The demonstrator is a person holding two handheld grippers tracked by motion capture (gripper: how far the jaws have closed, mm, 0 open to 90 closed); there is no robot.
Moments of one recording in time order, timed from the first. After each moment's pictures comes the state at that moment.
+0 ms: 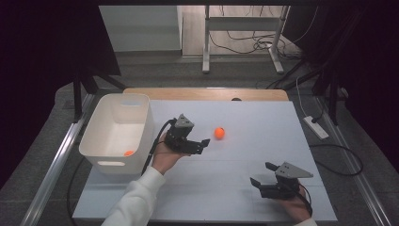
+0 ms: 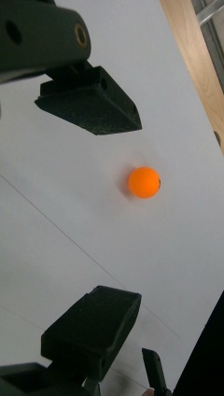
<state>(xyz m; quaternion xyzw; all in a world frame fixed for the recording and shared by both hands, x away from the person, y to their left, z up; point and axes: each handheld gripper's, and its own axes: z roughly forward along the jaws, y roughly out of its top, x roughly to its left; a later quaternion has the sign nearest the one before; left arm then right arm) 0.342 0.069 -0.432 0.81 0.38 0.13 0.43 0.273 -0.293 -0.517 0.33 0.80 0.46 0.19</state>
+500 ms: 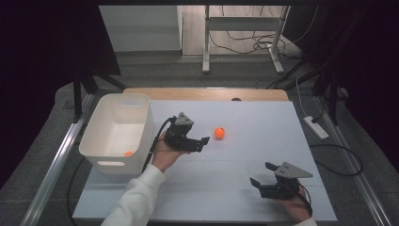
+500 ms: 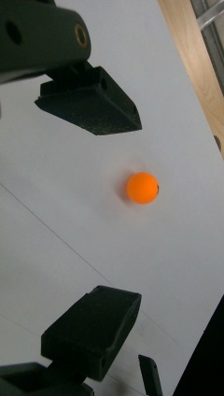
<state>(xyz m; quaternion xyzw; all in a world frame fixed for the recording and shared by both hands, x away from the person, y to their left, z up) 0.348 0.069 -0.433 0.81 0.38 0.13 0.43 0.273 -0.292 -0.518 0.33 0.80 0.46 0.19</state>
